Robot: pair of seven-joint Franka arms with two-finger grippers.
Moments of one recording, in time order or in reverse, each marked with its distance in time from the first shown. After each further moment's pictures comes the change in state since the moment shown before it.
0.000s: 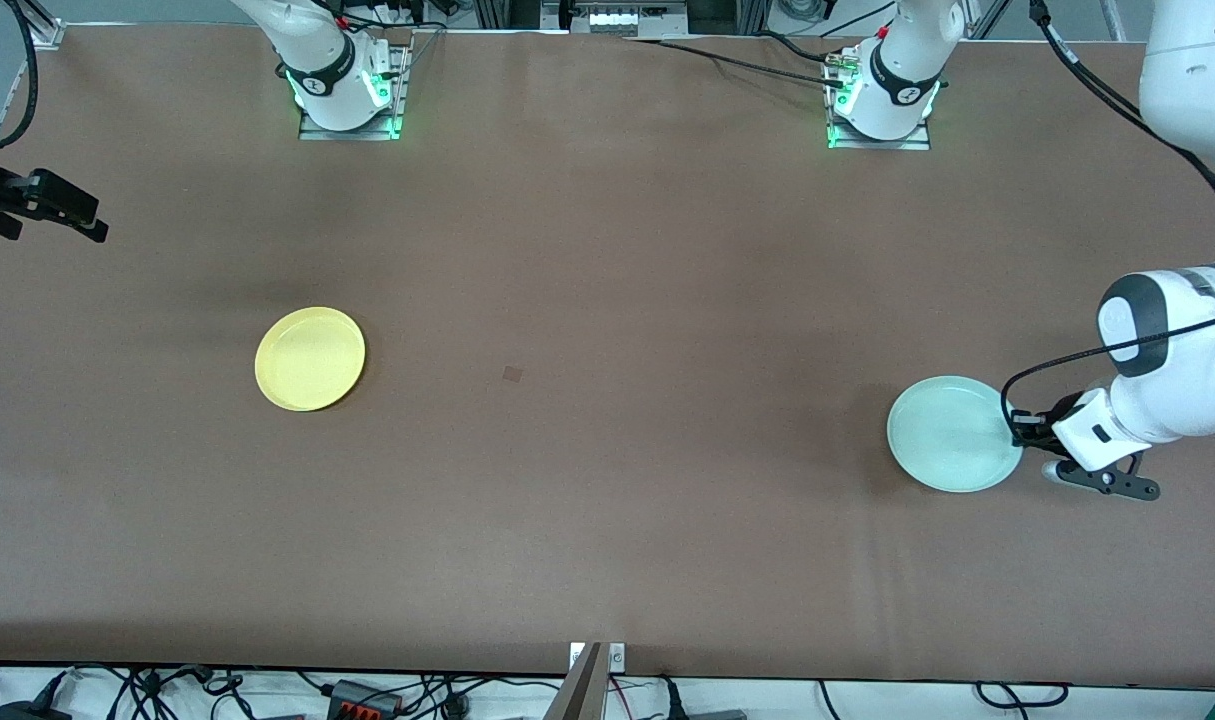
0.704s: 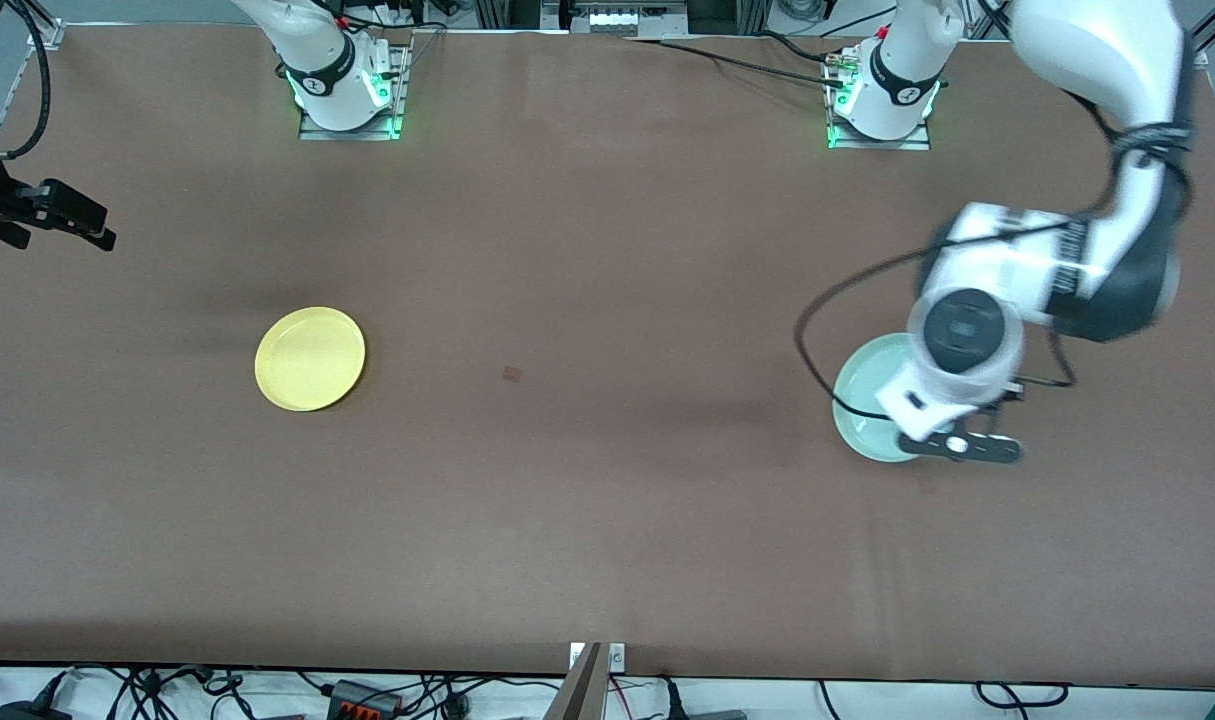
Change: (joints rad) left arm -0.456 -0.062 -0.015 0.114 0.440 -0.458 -0.618; right arm 0.002 0.011 0.004 -0.003 0.000 0.025 0.002
